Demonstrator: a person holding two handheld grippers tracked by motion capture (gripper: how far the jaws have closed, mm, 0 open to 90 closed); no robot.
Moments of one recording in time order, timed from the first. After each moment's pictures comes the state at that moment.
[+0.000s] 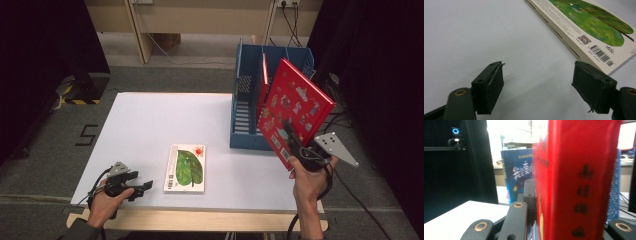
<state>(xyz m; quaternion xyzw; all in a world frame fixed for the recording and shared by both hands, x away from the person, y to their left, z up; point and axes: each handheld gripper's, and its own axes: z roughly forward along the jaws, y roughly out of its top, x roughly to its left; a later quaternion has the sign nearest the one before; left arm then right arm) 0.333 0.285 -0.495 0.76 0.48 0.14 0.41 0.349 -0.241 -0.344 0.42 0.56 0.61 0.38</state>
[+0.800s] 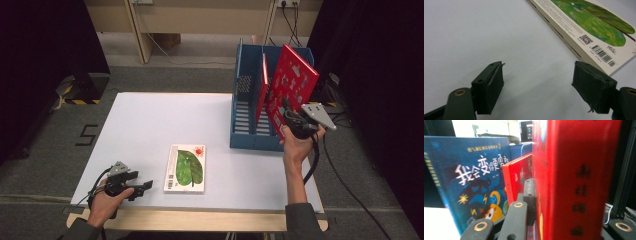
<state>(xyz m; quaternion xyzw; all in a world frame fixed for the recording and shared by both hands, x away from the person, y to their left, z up) 0.335 0.286 -0.496 0.76 0.48 0.13 0.41 0.445 -0.236 -0.350 0.48 0.55 0.54 0.42</state>
